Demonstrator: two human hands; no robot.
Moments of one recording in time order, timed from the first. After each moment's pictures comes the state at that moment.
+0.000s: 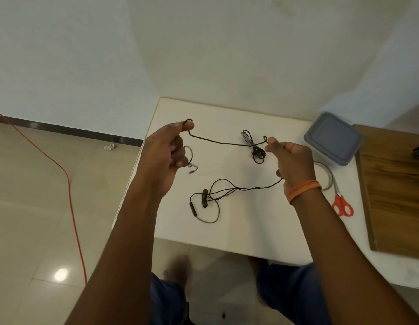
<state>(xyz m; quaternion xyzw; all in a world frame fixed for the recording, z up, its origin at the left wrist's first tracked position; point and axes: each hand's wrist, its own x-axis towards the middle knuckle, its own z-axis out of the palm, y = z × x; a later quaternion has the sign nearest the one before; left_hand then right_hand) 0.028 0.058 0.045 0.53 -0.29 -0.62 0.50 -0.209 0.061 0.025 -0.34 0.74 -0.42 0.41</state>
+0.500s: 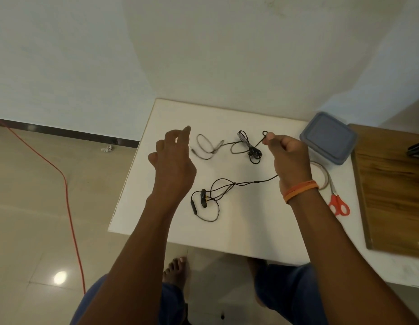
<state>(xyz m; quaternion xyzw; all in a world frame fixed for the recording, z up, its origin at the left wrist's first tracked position) 0.003 0.062 0.003 0.71 -0.66 -0.14 0.20 -0.212 0.055 0.023 -0.38 0.70 -0.47 0.39</state>
